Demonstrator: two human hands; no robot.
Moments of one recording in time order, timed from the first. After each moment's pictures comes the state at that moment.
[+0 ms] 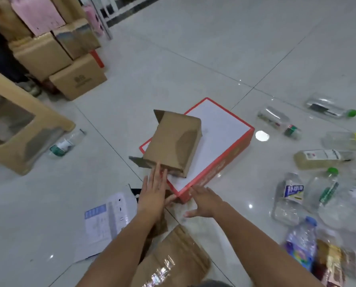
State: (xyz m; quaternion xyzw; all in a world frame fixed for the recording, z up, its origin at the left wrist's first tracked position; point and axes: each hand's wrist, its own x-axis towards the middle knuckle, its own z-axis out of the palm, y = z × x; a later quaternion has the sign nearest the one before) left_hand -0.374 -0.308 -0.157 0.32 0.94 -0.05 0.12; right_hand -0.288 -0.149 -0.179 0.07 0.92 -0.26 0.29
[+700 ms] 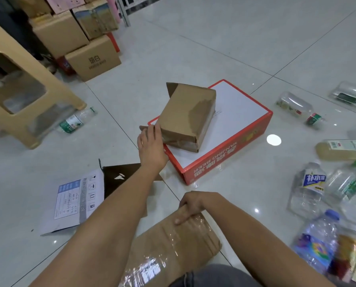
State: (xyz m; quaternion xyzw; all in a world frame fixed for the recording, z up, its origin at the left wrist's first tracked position) left_hand -0.422 -0.297 -0.171 0.18 0.98 0.03 -0.02; right_hand -0.294 -0.208 -0.226 0.01 0.84 -0.30 0.45
